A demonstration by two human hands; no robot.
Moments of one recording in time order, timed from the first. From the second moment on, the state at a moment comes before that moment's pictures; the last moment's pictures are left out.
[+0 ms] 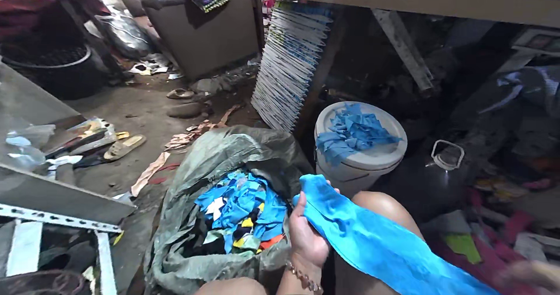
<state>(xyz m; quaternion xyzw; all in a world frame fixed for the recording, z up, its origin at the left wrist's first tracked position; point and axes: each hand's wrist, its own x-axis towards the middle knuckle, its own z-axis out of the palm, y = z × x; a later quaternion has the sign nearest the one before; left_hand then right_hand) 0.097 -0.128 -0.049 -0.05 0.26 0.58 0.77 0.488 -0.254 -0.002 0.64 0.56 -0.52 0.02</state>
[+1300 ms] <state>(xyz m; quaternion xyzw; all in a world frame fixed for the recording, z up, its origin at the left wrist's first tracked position) 0.078 -0.112 -0.031 0.07 0.35 0.64 0.68 0.224 -0.055 0.013 0.46 0.68 -0.51 -0.26</state>
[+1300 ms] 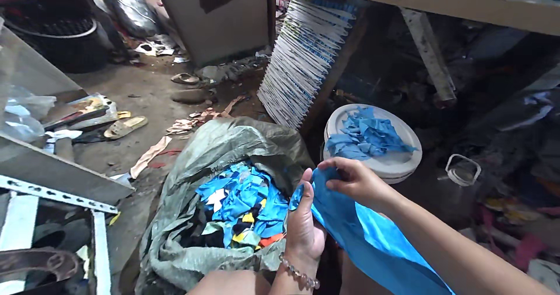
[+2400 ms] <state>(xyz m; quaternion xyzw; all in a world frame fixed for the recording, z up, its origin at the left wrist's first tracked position) 0.077 -0.115 -0.031 0.06 0.39 0.61 0.68 0.214 -0.058 0.016 0.49 0.61 -0.51 -0.35</state>
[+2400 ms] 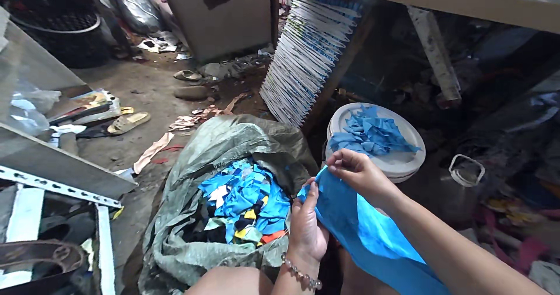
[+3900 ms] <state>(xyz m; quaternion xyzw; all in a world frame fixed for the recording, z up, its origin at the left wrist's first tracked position) 0.071 -0.125 -0.063 -0.04 -0.09 0.62 0.78 0.198 -0.133 0.021 0.24 0.81 -0.40 -0.37</state>
